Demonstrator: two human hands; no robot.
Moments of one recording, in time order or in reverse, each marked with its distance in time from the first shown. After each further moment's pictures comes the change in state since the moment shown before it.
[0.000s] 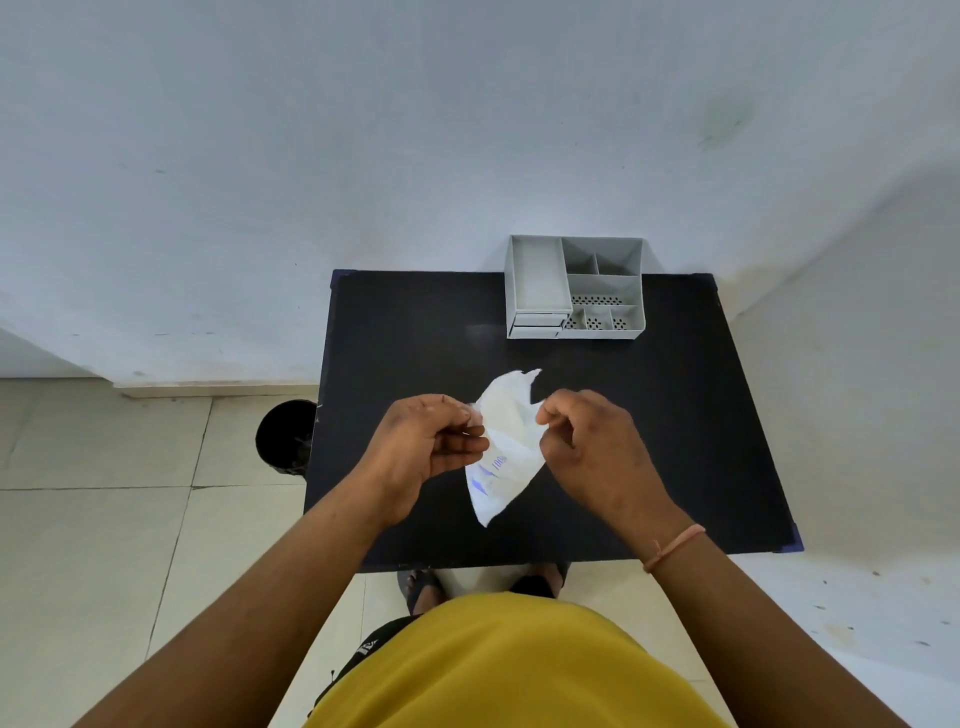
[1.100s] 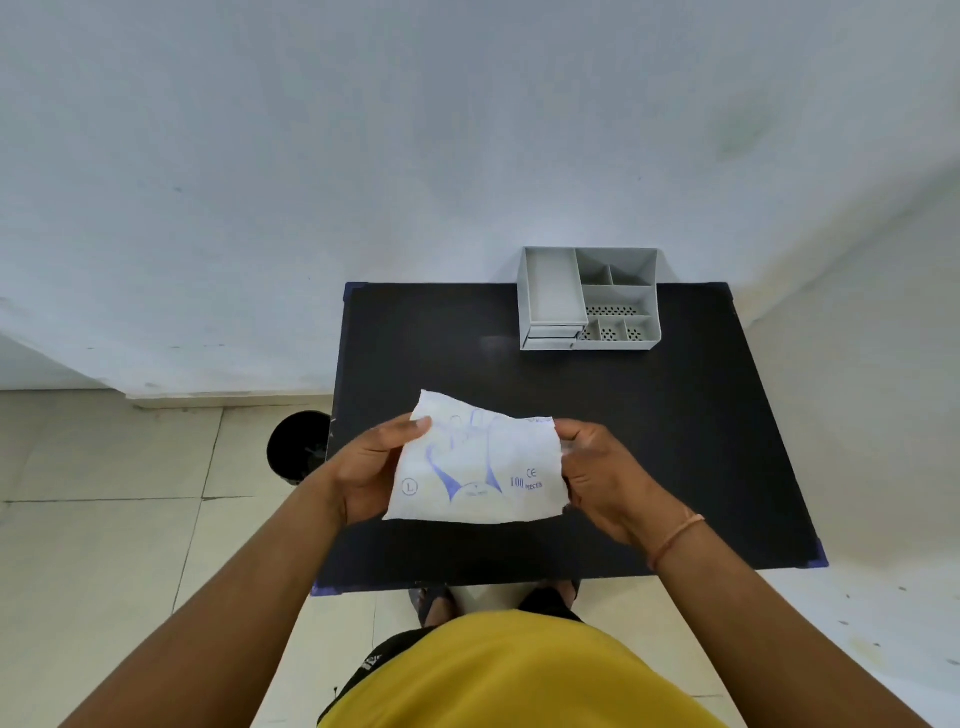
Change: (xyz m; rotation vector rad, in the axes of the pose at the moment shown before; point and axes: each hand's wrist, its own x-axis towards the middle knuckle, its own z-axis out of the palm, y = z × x) left_hand 0.039 -0.021 -0.091 -0.219 -0.322 -0.274; right_hand 0.015 -0.003 0.018 0.965 -0.400 0.350
